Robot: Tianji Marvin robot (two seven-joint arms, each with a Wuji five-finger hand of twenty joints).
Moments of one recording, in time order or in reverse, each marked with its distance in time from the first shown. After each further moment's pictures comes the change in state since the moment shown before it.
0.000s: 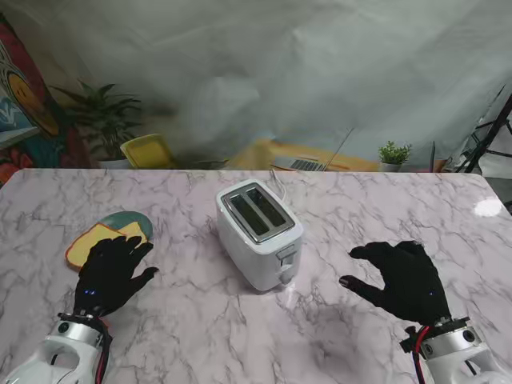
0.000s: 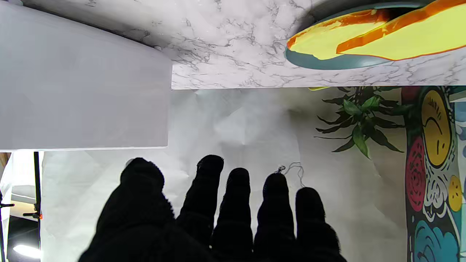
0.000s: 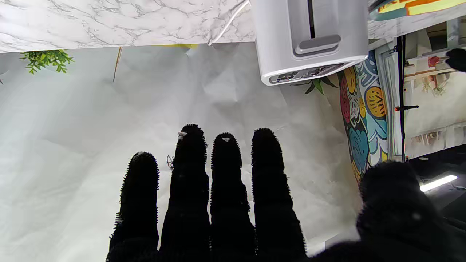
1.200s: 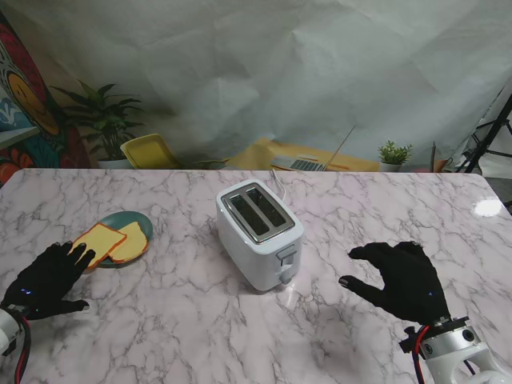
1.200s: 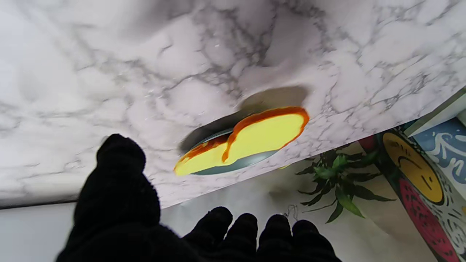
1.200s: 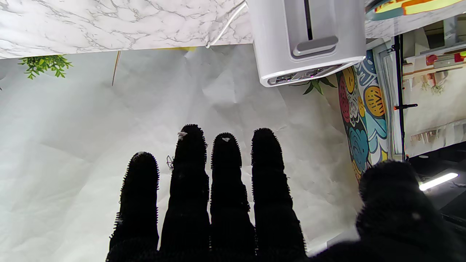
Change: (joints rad) left arm -0.064 0.062 -0.384 0.186 0.180 -0.468 -0.369; right arm 0.004 0.000 -0.001 0.005 0.016 -0.006 0.010; left_hand -0.075 -0.192 -0.004 0.001 -0.326 0.182 -0.250 -0.350 -0.321 0.106 -0.198 -0.268 -0.278 0.001 -0.195 -0.187 -0.051 -0.067 -0.463 -0.188; right_hand 0.002 0.000 0.000 0.000 0.001 0.000 0.000 0.000 0.000 0.000 0.000 0.000 0.000 0.000 0.000 0.000 0.000 0.000 0.000 0.000
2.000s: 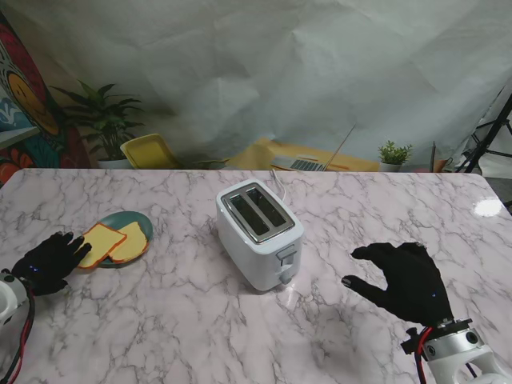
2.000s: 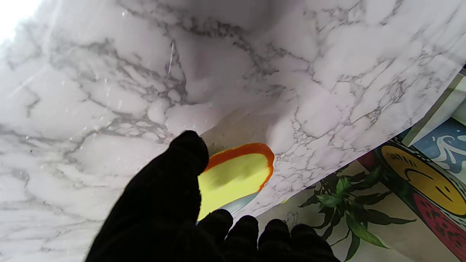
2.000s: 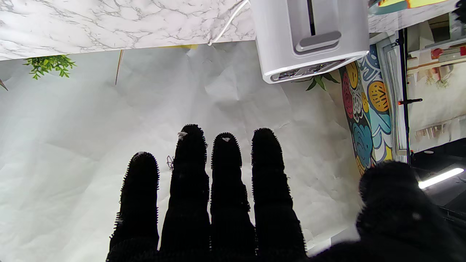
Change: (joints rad) left arm -0.292 0.085 0.135 0.280 0.180 -0.064 -0.069; right arm -0.012 -0.004 0.009 -0.002 0.014 0.001 -0.015; left_hand 0.254 -0.119 0.351 0.031 -0.001 0.011 -0.015 -0.075 -0.013 0.011 -0.011 -0.001 -0.025 -0.017 -0.013 -0.081 -0.008 -0.019 -0.012 -0.102; right_hand 0.000 0.000 0.000 0.000 0.000 0.000 0.000 0.000 0.001 0.000 0.000 0.000 0.000 0.000 0.000 0.000 0.000 0.000 0.000 0.000
